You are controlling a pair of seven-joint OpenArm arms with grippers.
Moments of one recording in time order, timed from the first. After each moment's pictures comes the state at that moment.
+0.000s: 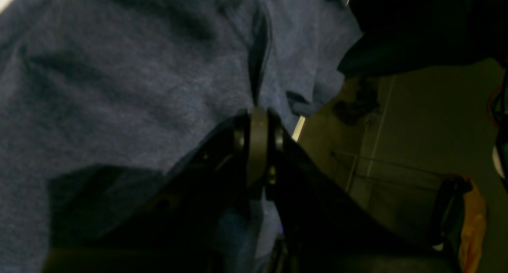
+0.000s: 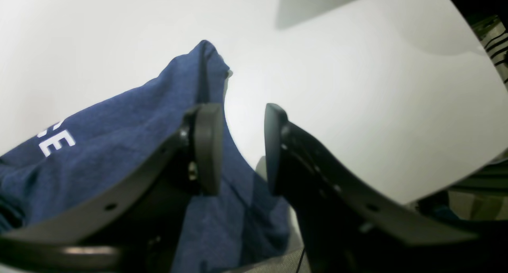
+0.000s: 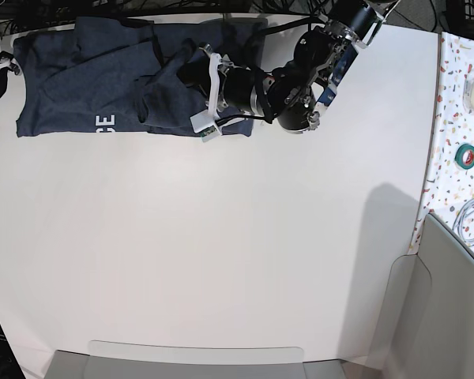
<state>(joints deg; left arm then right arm) -2.8 -8.7 31.7 99.5 -53.9 -18.7 74.7 -18.8 7.0 68.7 108.9 42.3 33.6 -64.6</state>
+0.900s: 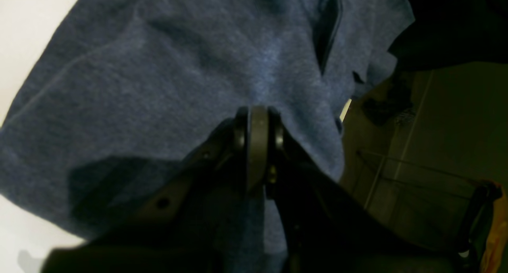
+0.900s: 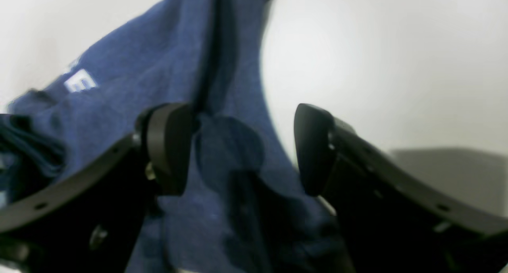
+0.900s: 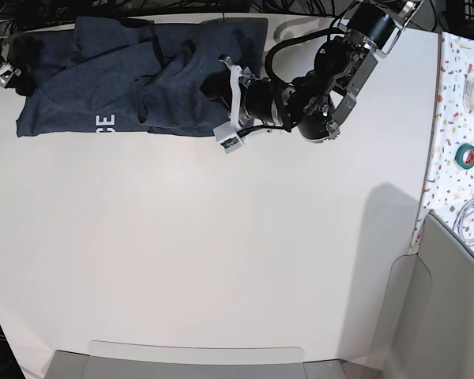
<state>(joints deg) -4.9 -14.2 31.2 99.5 -53.2 -18.7 72.5 -17.7 22.3 57.0 78.6 63.7 38.1 -75.3</state>
